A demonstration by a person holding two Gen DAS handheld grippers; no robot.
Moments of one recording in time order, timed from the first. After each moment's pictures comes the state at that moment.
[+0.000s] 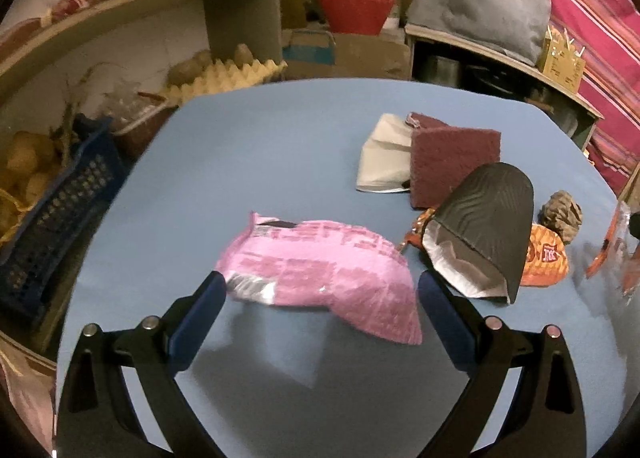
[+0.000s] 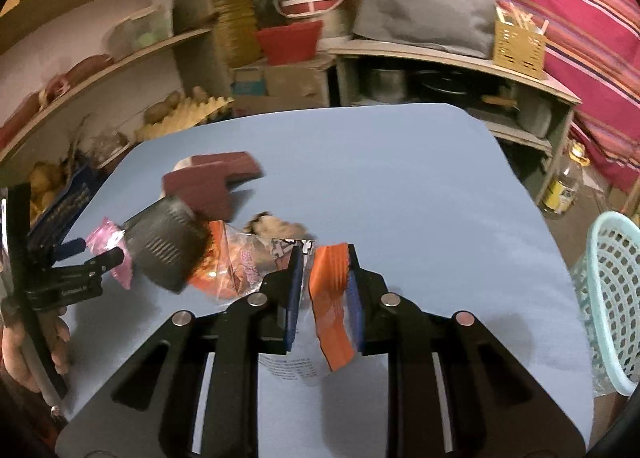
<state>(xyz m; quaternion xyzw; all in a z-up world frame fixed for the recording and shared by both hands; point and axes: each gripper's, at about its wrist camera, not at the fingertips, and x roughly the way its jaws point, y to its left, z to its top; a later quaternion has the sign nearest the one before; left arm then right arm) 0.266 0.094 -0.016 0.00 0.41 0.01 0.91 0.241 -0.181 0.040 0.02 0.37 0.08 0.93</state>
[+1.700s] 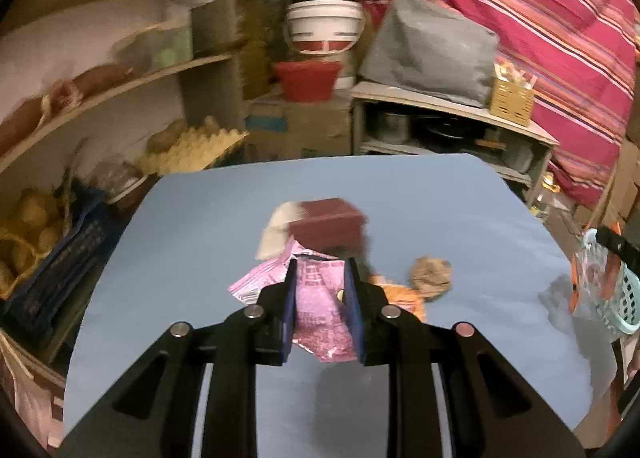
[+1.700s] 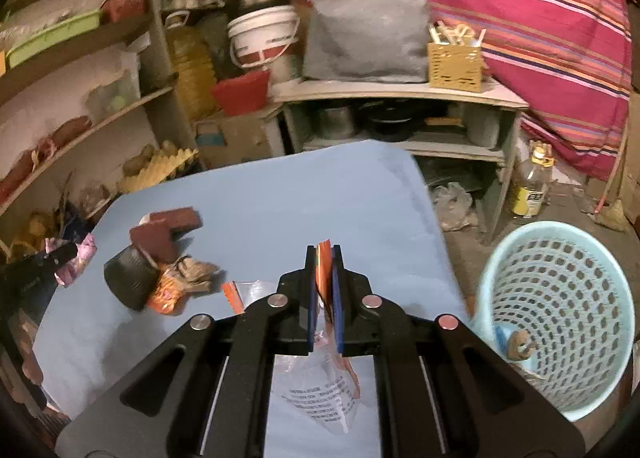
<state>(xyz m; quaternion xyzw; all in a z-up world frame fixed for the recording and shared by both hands) 0.219 -0.010 0.080 0.01 0.32 -0.03 0.95 0.207 -0.302 0.088 0.07 0.31 0.04 0.95</state>
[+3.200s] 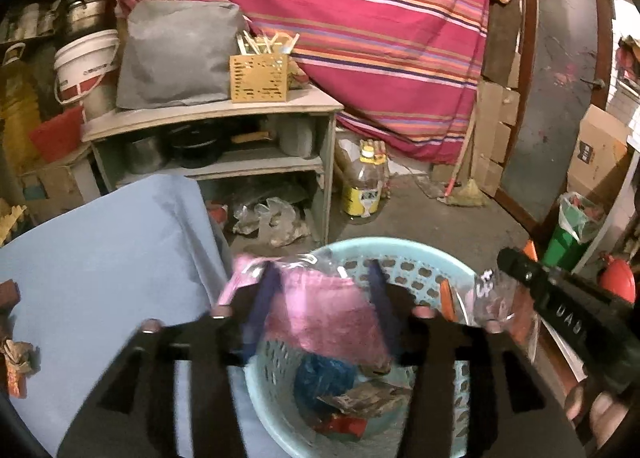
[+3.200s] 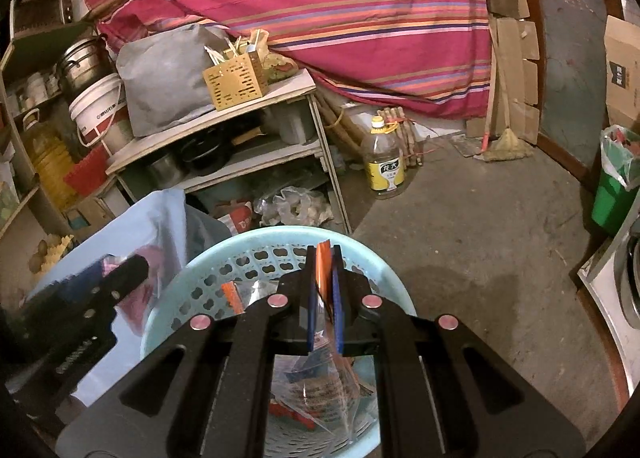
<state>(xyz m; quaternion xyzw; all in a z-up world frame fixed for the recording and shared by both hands) 0.244 -0.428 0.058 0.06 0.30 -0.28 0.91 0.151 -0.582 0.059 0.17 0.30 -0.16 0.93</state>
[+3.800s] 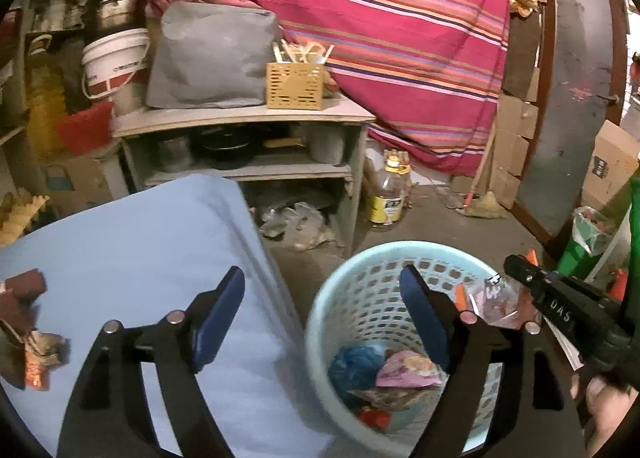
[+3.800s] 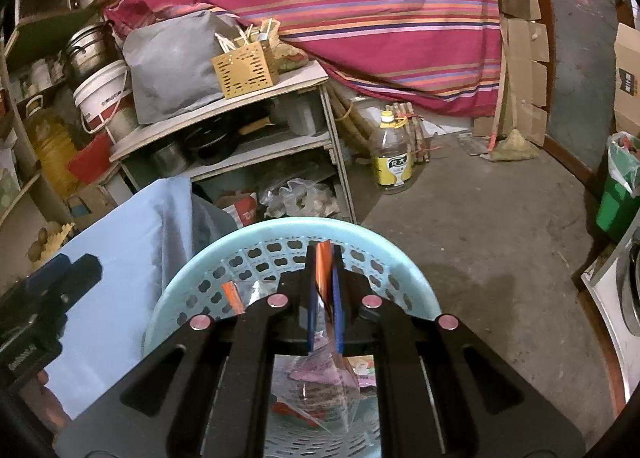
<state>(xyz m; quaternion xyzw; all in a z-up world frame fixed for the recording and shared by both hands) 0.242 -0.380 0.069 0.05 0.29 -0.24 0.92 0.168 -0.568 0.053 0.16 0.31 -0.15 0.93</state>
